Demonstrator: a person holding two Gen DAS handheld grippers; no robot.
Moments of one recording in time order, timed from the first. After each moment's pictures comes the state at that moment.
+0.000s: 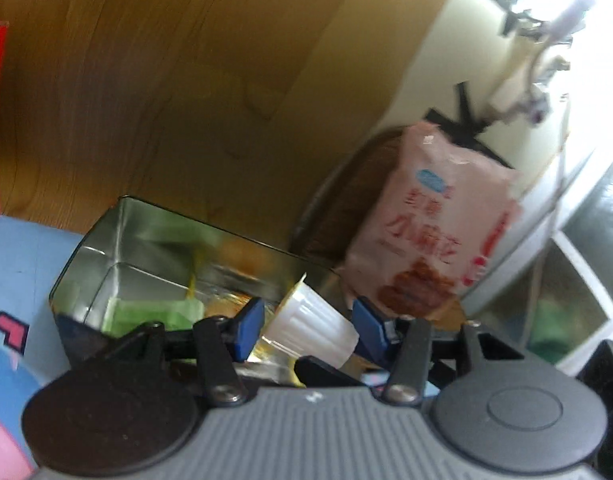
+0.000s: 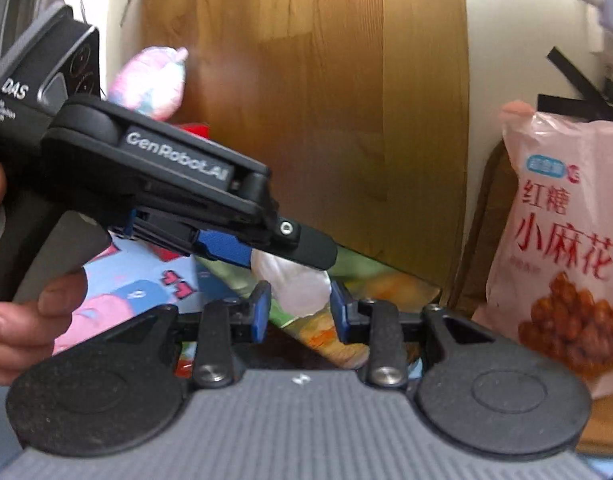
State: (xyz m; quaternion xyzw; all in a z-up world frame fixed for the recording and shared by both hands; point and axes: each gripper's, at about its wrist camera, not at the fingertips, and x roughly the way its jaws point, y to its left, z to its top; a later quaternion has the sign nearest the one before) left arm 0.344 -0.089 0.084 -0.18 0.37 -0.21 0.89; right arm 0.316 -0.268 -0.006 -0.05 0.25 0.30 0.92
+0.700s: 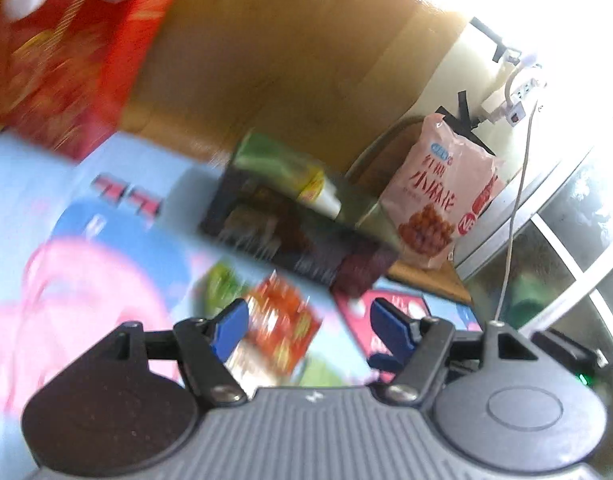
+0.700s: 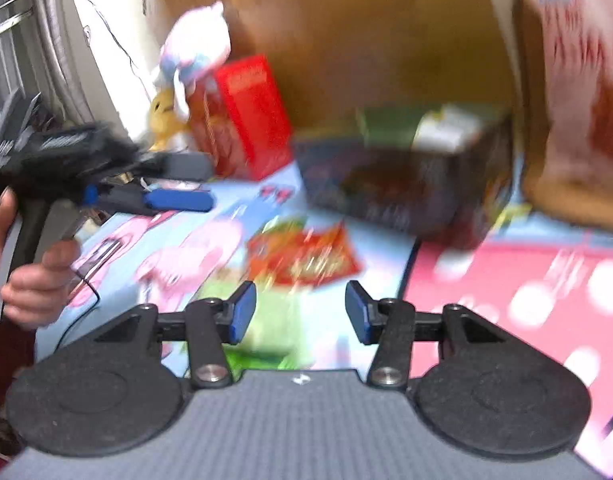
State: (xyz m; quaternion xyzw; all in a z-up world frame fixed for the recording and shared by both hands) left arm 0.195 0.044 0.054 -0.23 0.37 -0.21 0.88; right arm 0.201 -0.304 -0.043 0.10 0.38 0.37 0.84
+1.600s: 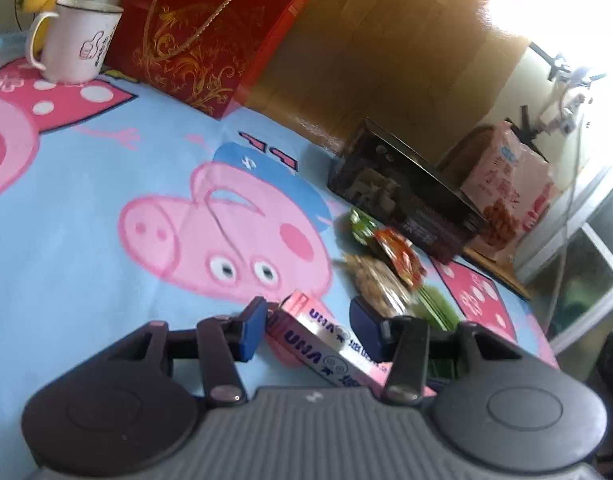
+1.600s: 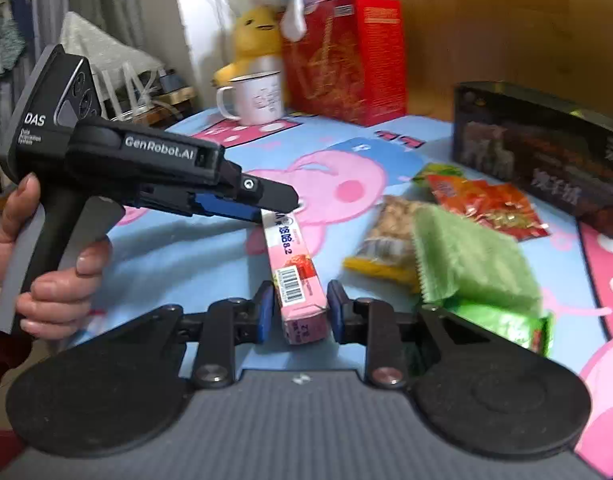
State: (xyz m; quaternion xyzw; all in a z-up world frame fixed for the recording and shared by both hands) left arm 0.118 0.104 0.003 -0.24 0.36 -0.13 0.89; right arm 0.130 -0.178 -0.033 -0.03 0.36 0.44 0.82
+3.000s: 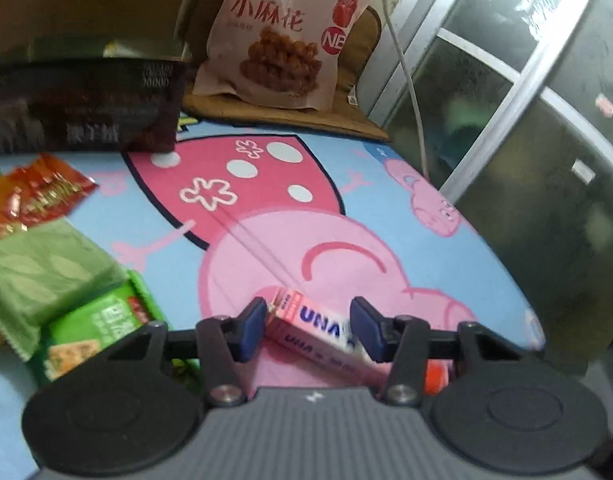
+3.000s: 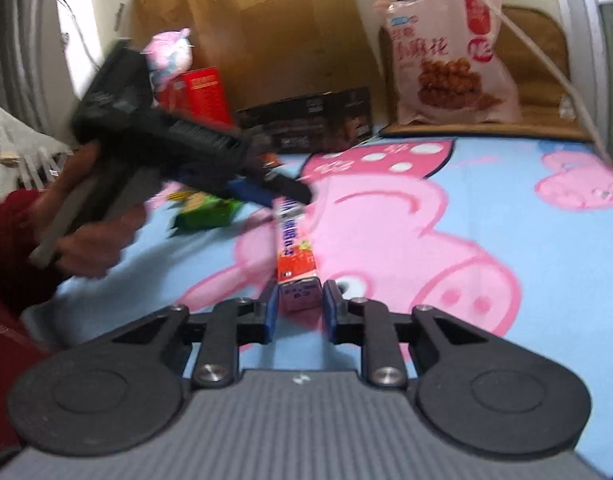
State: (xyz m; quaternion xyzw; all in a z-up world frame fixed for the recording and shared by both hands) left arm 0.150 -0.145 0.008 -0.05 0.43 -0.35 0.83; right arm 0.044 -0.410 -0.032 0.04 0.31 0.22 0.92
